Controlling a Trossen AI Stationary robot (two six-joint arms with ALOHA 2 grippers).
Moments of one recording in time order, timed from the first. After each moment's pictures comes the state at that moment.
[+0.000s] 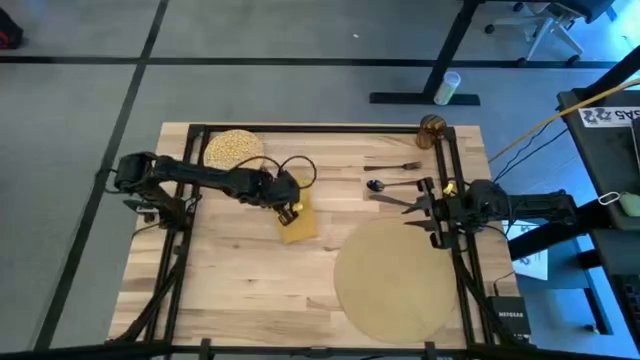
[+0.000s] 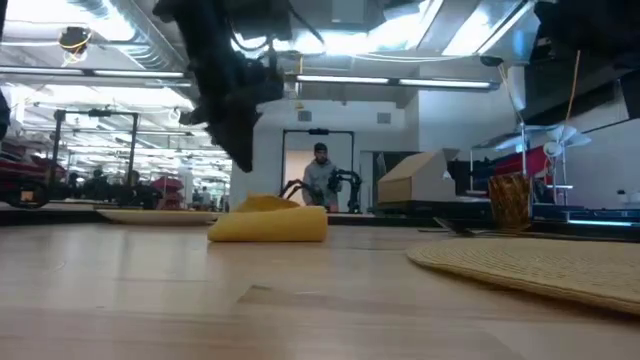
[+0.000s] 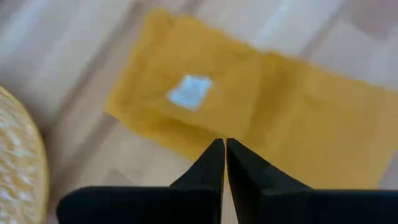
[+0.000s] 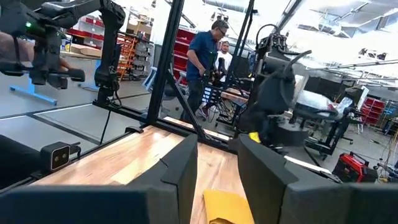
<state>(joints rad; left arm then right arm) 0.02 1.62 1.08 -0.73 -0.34 -0.56 0.06 0.16 0.11 0.18 -0.26 -0.22</state>
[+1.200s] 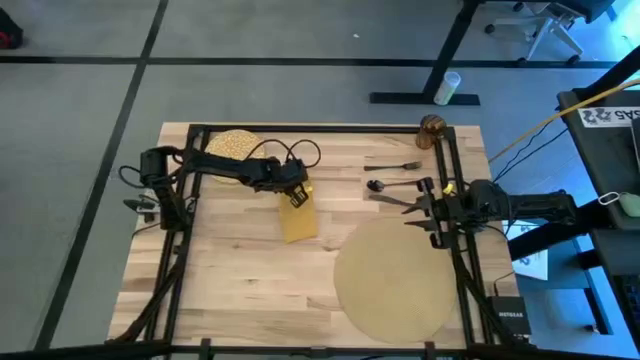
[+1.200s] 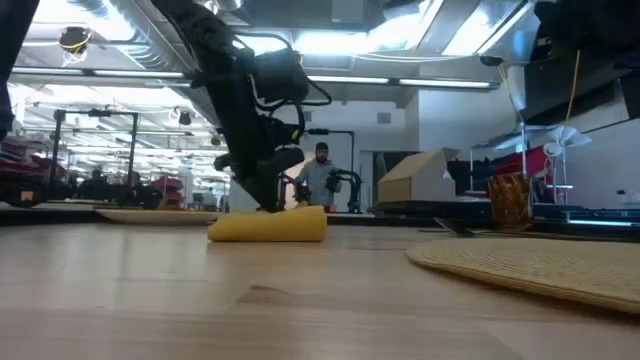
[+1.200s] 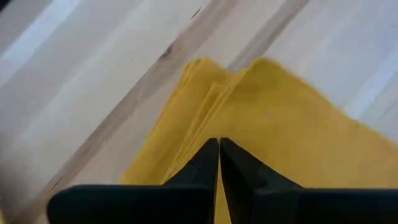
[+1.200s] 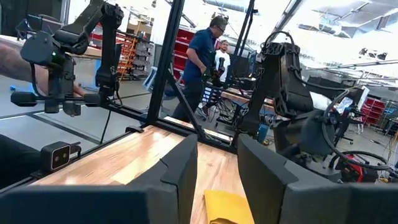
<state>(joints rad) 0.25 1.77 1.02 -0.34 -0.34 -0.35 0.06 0.15 0.11 0.18 -0.26 -0.22</state>
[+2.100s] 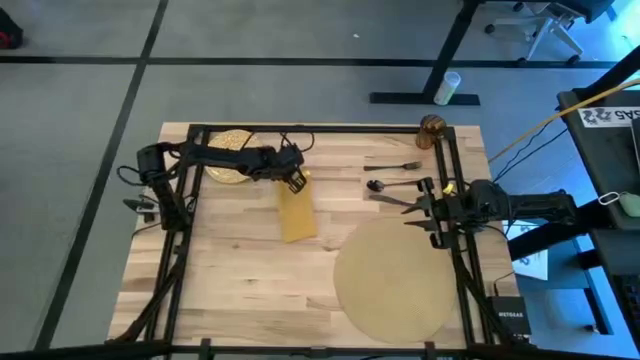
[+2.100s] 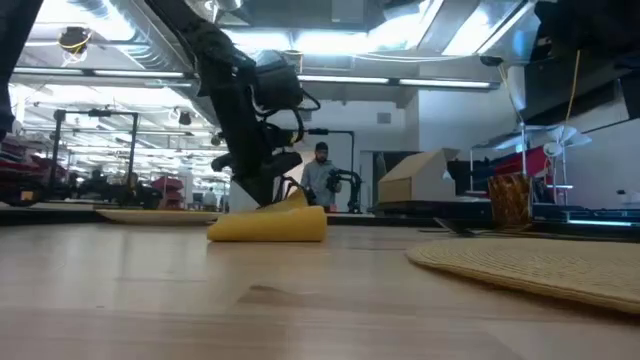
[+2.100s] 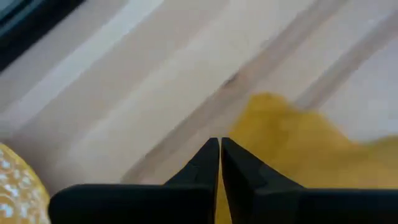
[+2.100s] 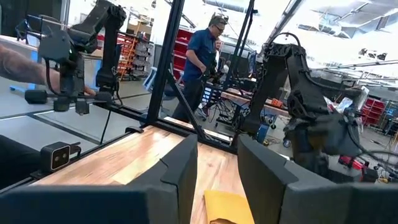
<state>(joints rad) 0.32 1.72 1.03 -0.34 -0.33 -0.36 0.06 0.15 0.11 0.18 -0.26 -0.22</state>
